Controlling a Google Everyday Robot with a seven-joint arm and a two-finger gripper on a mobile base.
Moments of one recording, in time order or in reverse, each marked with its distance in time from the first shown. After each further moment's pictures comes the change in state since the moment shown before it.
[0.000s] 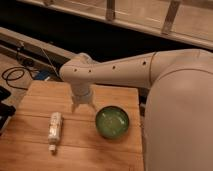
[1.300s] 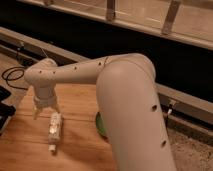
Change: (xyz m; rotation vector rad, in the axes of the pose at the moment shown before) arm -0.003 0.189 0.027 -0.227 0.050 -0.400
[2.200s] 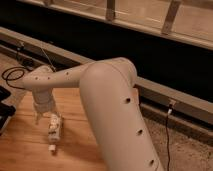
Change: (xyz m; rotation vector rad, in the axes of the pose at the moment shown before) arm -0.005 -0.001 0.056 0.063 0.095 -0.015
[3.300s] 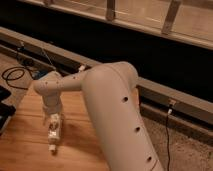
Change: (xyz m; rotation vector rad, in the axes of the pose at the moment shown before) arm -0.008 -0.034 0.036 -0.024 -0.007 0.117
